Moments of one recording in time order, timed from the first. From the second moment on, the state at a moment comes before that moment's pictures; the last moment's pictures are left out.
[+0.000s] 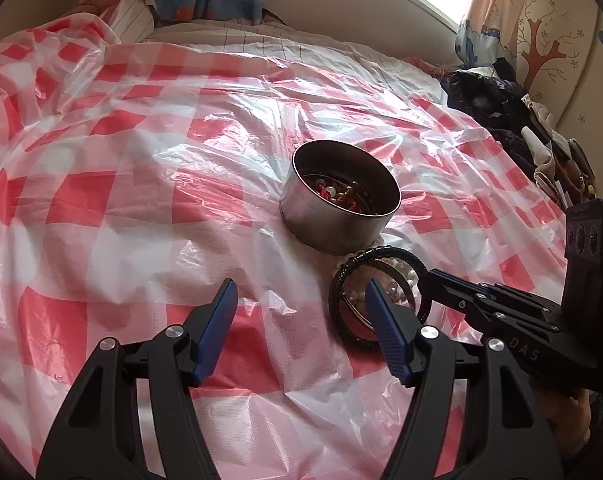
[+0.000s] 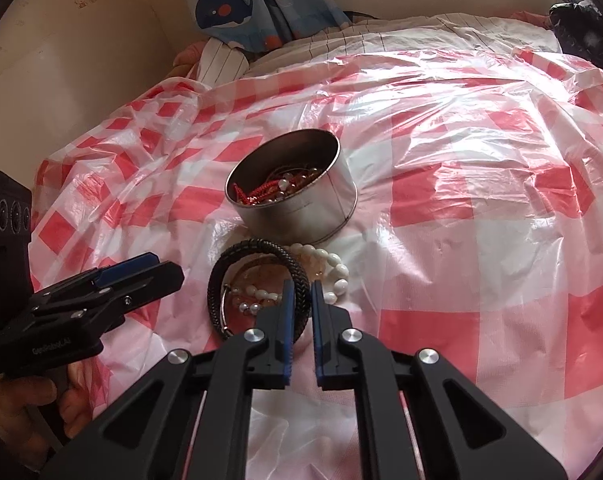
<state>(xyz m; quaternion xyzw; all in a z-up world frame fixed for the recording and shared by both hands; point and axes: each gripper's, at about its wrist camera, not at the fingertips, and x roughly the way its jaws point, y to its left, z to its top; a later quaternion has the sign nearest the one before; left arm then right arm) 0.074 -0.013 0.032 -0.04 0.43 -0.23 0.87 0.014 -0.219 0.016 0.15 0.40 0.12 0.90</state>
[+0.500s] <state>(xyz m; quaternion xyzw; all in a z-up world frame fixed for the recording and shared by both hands) 0.070 -0.030 0.019 0.02 0.45 -0.24 0.86 0.010 -0.186 0.018 0.12 0.42 0.20 0.88</state>
